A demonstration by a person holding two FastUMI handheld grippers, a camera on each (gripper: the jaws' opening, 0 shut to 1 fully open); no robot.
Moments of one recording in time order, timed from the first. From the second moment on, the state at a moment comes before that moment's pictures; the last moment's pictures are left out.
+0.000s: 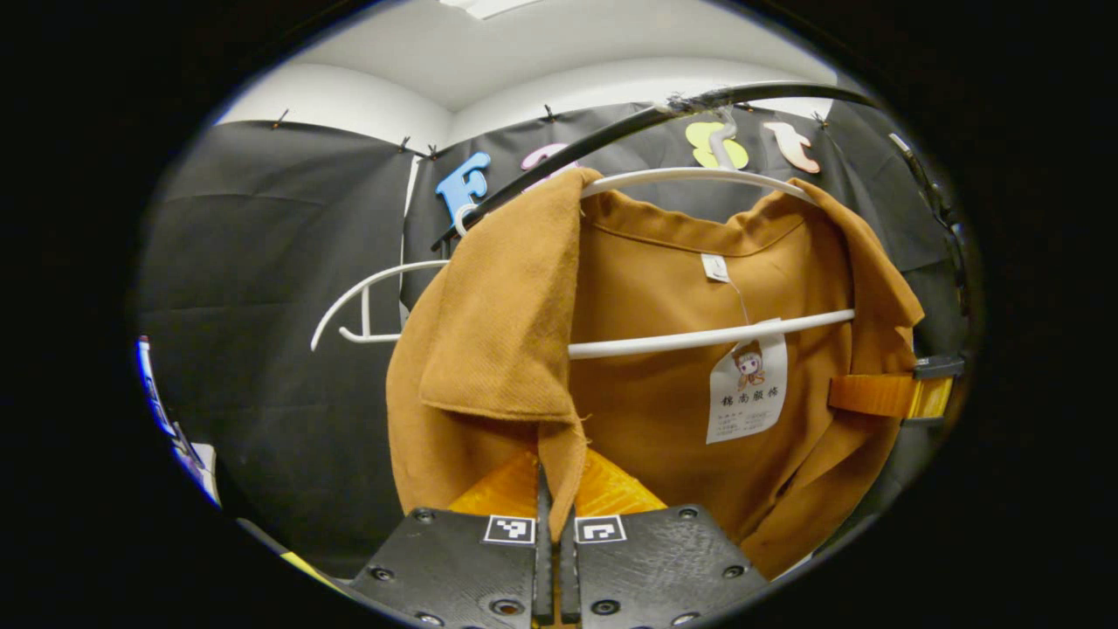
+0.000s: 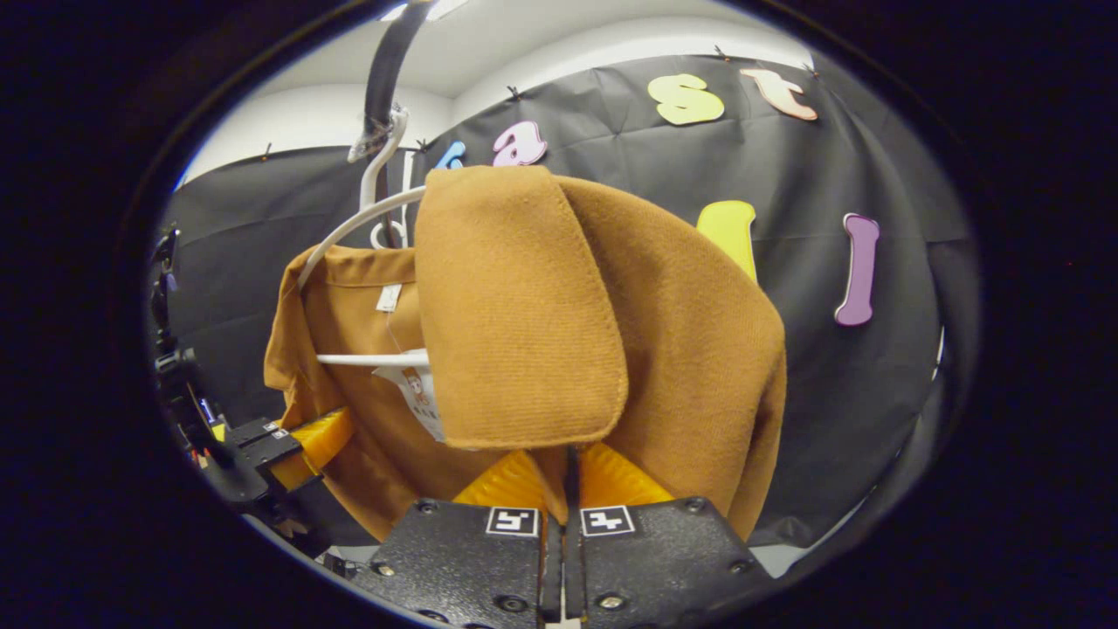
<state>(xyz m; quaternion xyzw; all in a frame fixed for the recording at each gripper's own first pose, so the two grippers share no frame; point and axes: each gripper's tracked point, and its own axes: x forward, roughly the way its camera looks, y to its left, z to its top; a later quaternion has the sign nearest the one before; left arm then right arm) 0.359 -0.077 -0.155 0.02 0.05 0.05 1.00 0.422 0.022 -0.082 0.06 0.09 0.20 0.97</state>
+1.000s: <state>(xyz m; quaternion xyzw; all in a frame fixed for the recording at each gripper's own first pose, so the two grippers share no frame) 0.333 -0.026 -0.084 -0.05 0.01 0.04 1.00 0.369 0.035 -0.010 0.28 0.04 0.46 0.84</state>
